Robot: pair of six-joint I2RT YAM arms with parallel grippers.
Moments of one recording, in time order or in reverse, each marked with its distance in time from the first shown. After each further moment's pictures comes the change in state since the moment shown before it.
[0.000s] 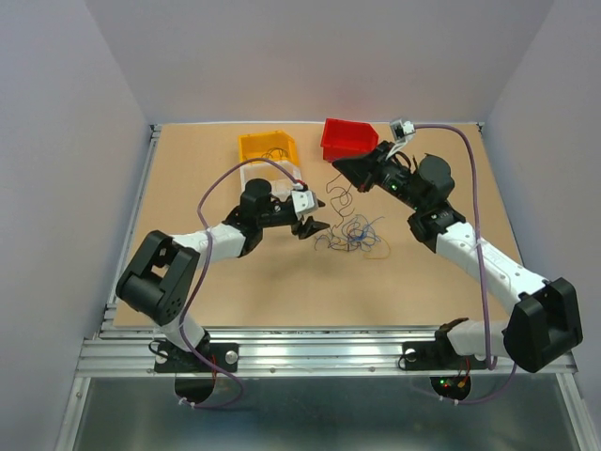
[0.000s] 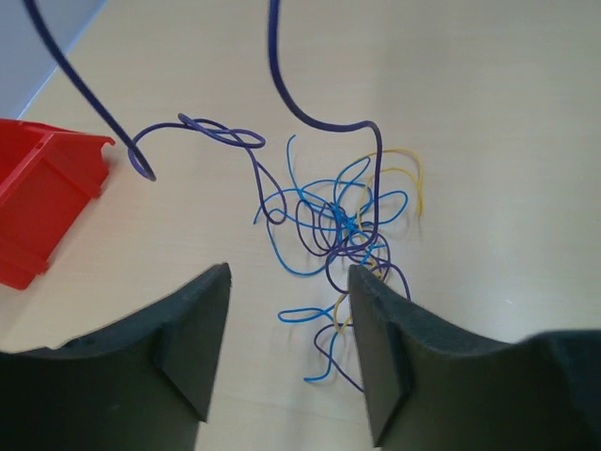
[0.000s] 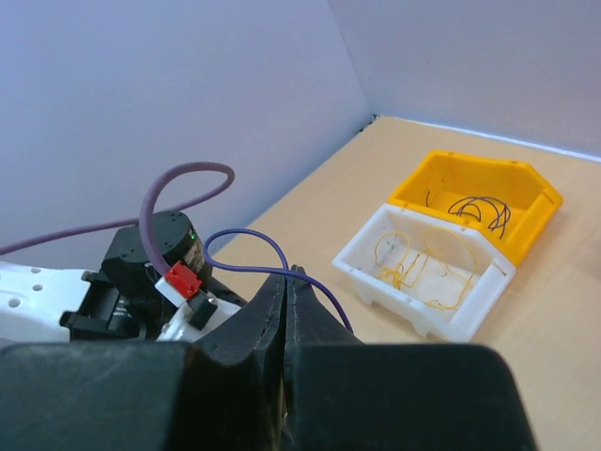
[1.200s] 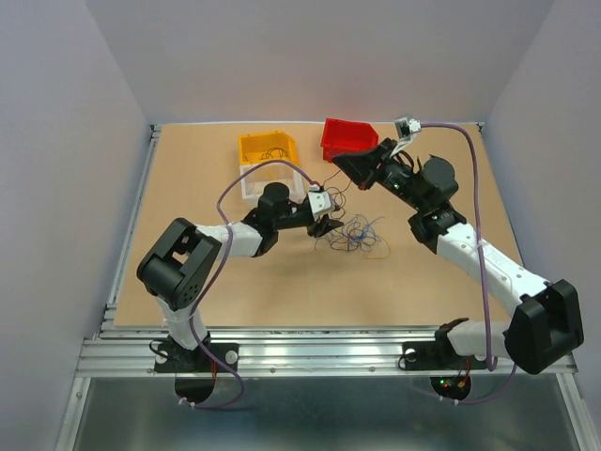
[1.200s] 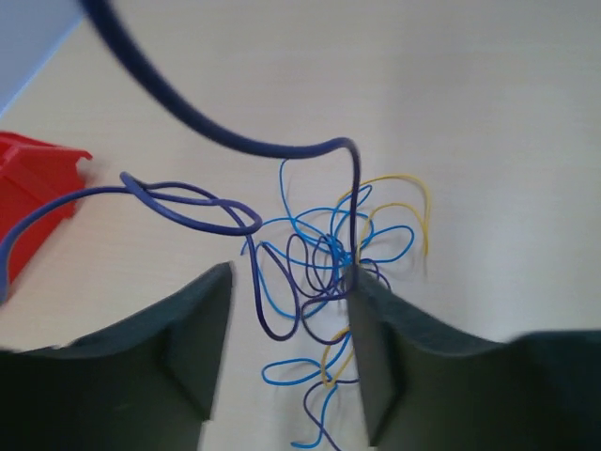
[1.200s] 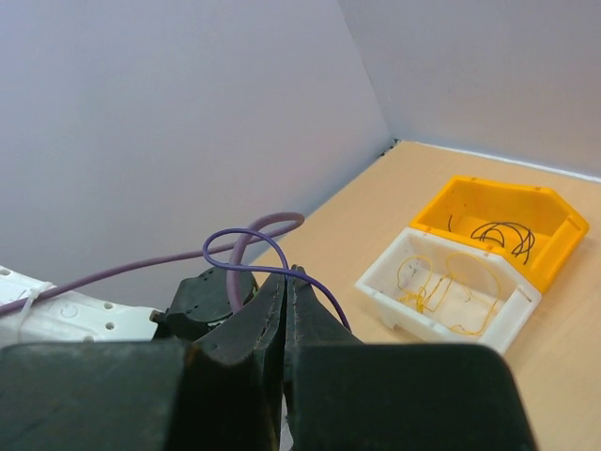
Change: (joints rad) left arm -0.093 0.143 0.049 0.136 -0.095 -0.062; right arm 0.005 -0.007 0.000 0.075 0.000 0.063
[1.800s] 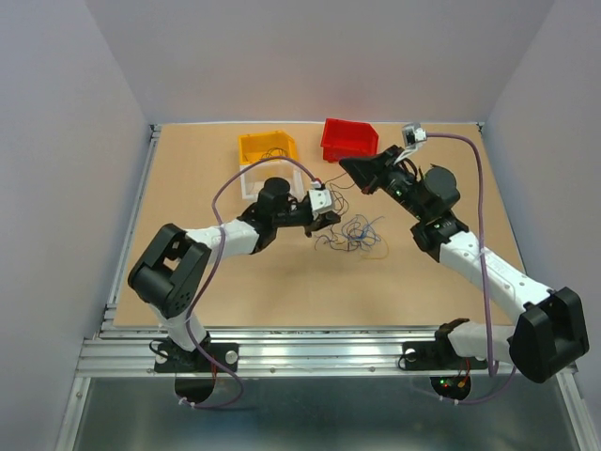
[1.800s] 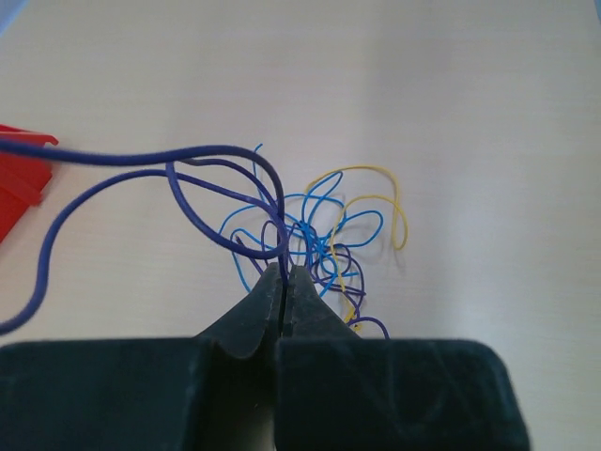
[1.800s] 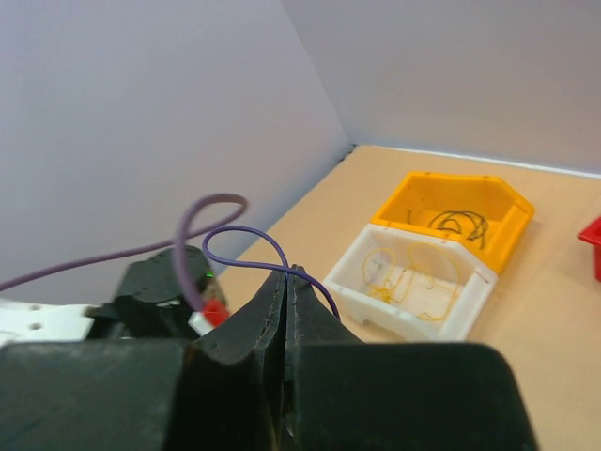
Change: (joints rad) left arm 0.000 -0.040 0.044 -0.183 0.029 0.013; right arm 0.004 -0.052 -0.077 0.011 0.100 -0.017
